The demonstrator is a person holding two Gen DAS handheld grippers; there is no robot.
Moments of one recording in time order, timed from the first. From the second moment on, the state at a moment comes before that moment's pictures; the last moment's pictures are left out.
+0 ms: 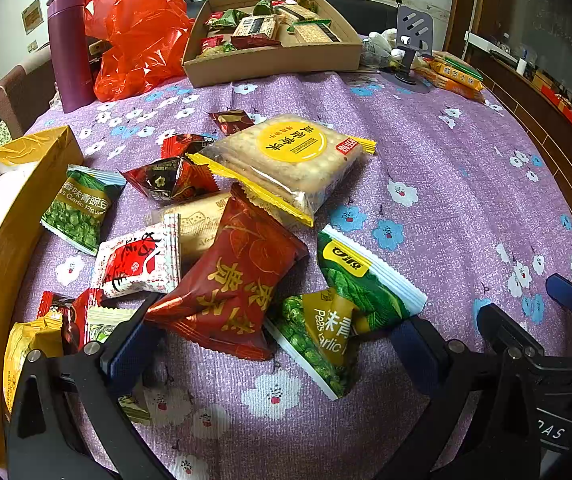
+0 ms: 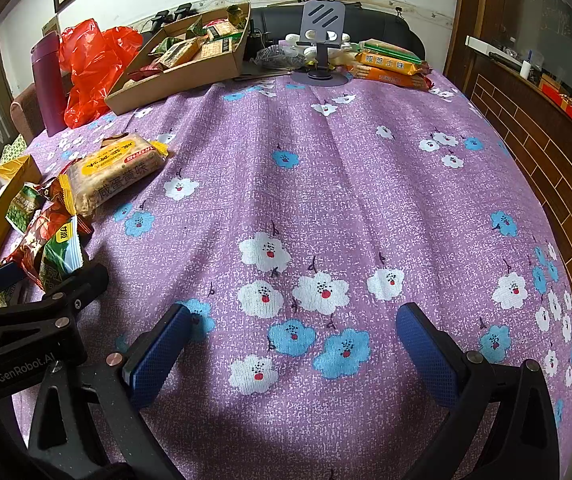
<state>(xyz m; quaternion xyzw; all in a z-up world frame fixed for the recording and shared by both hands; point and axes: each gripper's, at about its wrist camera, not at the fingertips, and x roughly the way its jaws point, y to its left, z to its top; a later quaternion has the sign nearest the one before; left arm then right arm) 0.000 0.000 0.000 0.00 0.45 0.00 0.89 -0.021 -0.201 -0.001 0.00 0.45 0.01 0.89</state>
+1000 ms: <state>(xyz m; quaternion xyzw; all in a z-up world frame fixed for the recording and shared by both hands) 0.001 0.000 0.001 0.02 0.47 -0.02 0.88 -0.024 -0.204 0.001 0.01 0.47 0.01 0.89</state>
